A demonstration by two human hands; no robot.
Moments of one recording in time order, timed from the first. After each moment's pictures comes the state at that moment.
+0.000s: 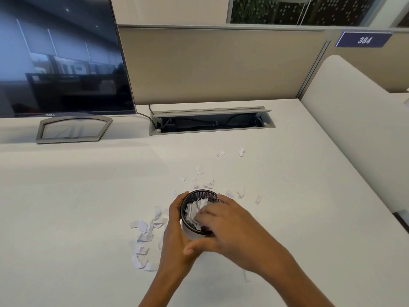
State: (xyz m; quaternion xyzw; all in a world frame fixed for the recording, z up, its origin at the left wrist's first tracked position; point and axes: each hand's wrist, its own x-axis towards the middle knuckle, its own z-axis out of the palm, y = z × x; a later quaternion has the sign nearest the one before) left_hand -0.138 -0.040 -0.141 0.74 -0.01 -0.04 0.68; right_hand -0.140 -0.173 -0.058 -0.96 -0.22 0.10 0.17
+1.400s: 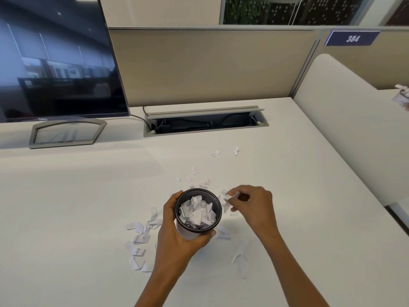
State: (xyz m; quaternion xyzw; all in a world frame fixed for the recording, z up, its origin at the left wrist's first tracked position) left_hand -0.141 -0.040 -0.133 0.76 -0.02 -0.02 0.65; right_hand -0.113 -0.221 -0.115 -0.85 0.18 -0.06 0.50
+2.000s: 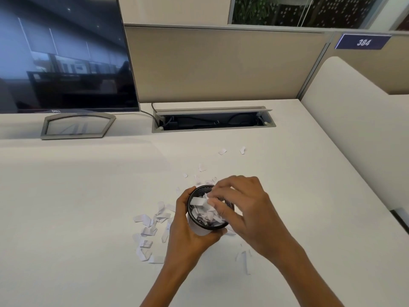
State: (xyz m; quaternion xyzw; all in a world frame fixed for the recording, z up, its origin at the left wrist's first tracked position) left_hand -0.146 -0.042 -0.129 0.73 -0.04 -0.03 0.68; right_hand -0.147 -0.186 -0.050 -0.93 -0.16 -0.16 0.28
